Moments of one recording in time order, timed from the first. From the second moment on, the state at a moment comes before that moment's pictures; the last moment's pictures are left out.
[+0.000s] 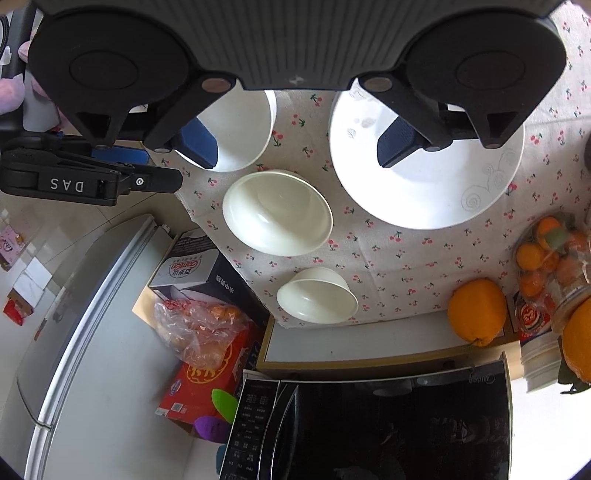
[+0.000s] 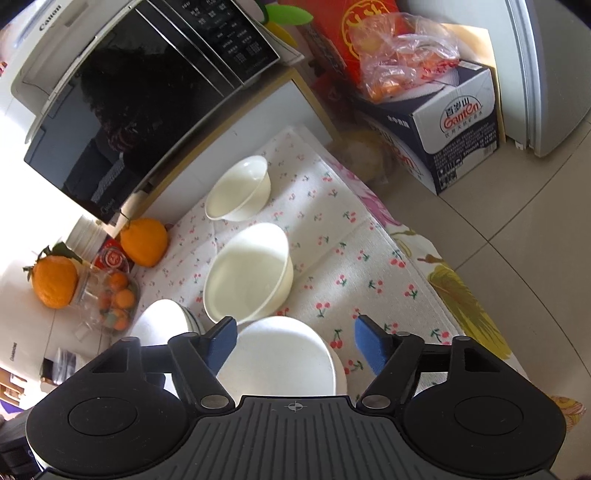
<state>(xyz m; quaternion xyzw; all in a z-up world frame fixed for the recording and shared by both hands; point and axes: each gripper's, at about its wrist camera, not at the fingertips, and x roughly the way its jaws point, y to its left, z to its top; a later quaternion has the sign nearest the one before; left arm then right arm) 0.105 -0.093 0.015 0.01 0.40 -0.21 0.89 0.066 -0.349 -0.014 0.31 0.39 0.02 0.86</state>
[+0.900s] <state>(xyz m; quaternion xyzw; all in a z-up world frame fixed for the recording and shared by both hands) 0.190 -0.092 -0.018 0.00 0.37 -0.25 0.89 0.117 -0.352 -0.045 0.38 0.34 0.00 0.86</state>
